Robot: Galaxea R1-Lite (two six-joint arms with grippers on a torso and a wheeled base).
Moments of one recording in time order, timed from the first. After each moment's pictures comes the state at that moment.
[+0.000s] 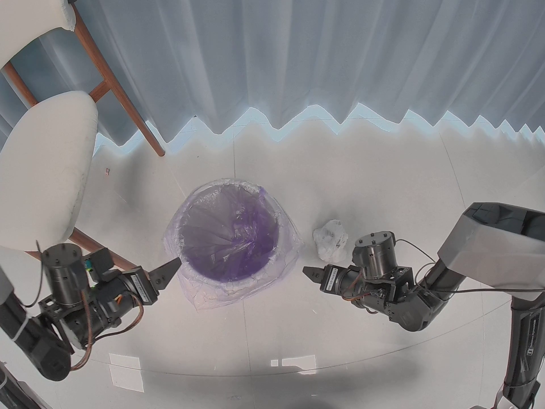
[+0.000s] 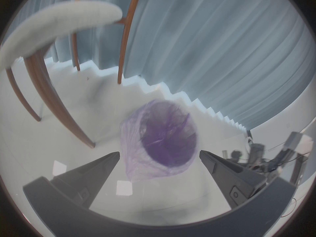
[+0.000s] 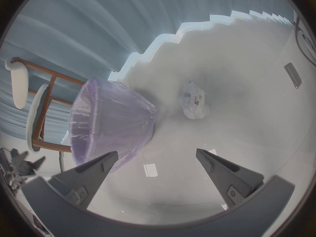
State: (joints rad) left arm -0.31 1.73 -0.18 -1.27 -0.01 -0.45; right arm 0.43 2.27 -0.88 -0.82 -0.08 0.62
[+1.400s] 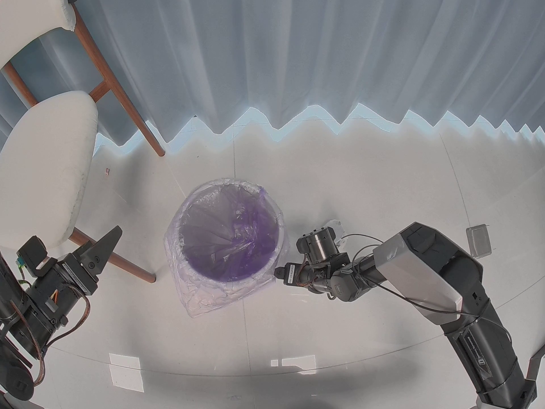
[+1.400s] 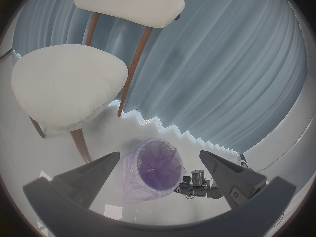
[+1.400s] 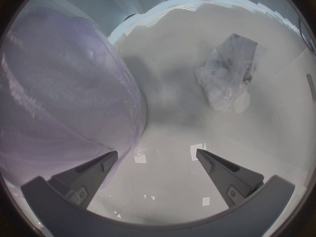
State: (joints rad) left arm -0.21 1.33 -0.07 -1.28 -0.04 -0.48; right arm 0.43 2.71 -1.71 -0.27 -0.06 0.53
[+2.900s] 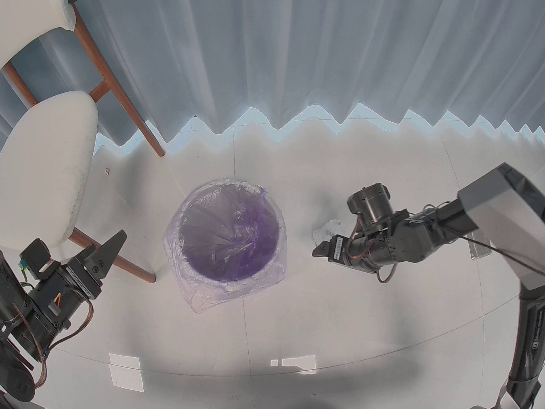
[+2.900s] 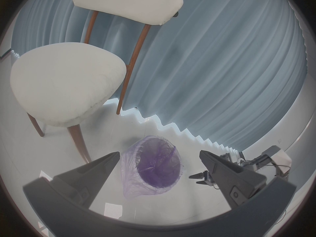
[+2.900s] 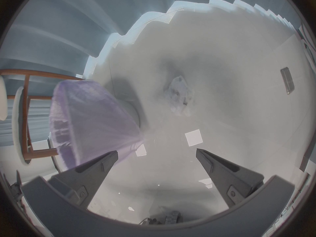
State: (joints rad) left arm -0.24 1.33 -0.07 -1.27 -0.03 -0.48; right arm 0.34 2.26 -1.38 -0.03 -0.01 0.61
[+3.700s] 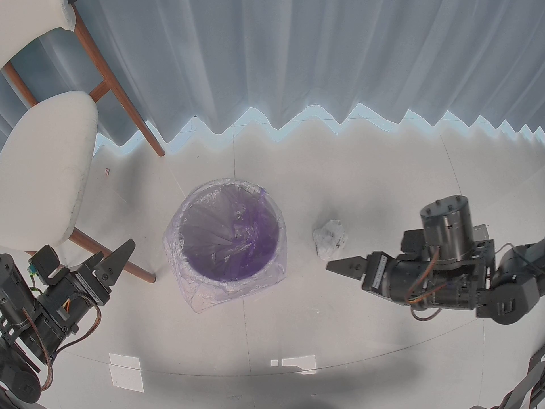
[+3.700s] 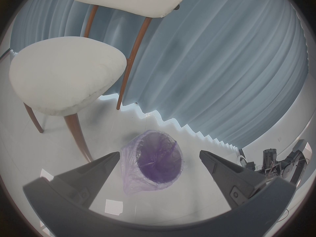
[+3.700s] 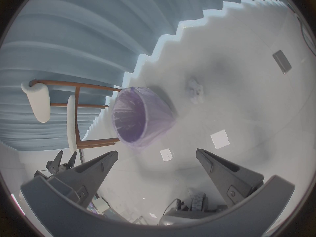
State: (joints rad) left arm -0.25 1.41 -0.03 -1.34 -0.03 -0.48; right arm 0.51 1.70 -0.73 -0.37 0.01 0.80
